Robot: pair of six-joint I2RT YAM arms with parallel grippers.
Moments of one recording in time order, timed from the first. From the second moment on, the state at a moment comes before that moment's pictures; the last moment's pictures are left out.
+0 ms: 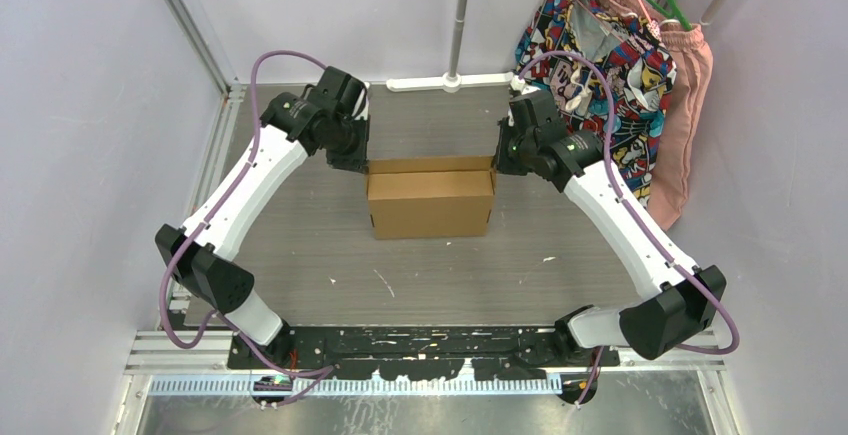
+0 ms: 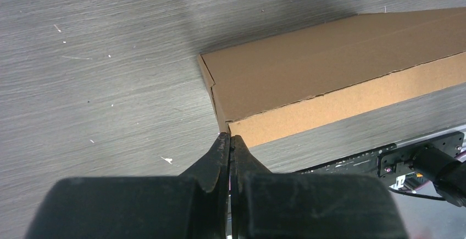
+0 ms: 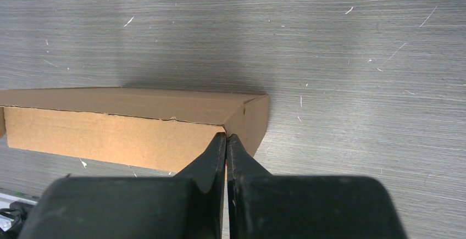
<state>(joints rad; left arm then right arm) -0.54 1.61 1.80 -1.19 0.01 -0.40 0.45 1.34 1.40 -0.84 0.07 0.45</state>
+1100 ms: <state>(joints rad) -0.54 1.65 1.86 -1.24 0.00 -0.43 0.46 1.29 1.33 -0.78 0.10 0.46</state>
